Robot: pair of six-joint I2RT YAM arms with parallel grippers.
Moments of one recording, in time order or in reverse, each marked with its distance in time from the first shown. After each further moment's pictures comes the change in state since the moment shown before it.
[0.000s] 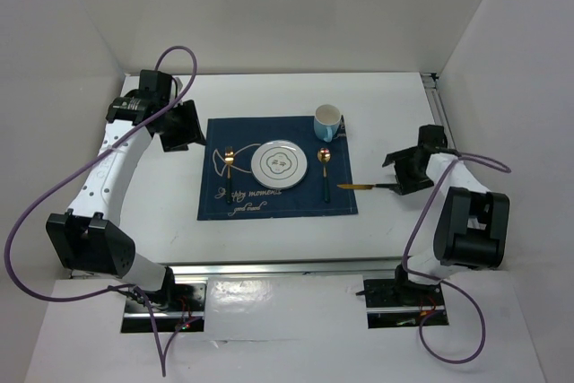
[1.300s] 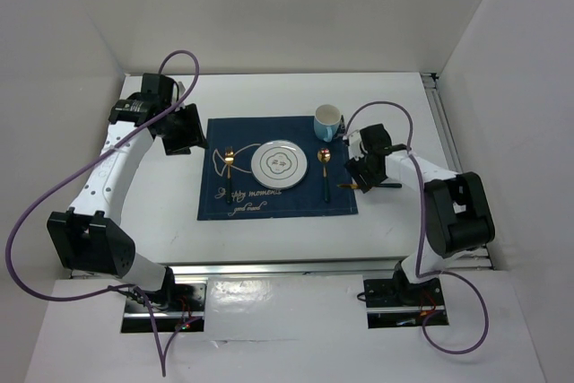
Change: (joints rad) left arm 0.000 0.000 -0.037 0.013 0.029 0.000; right arm 0.422 0.098 0.034 0.091 0.199 -1.528
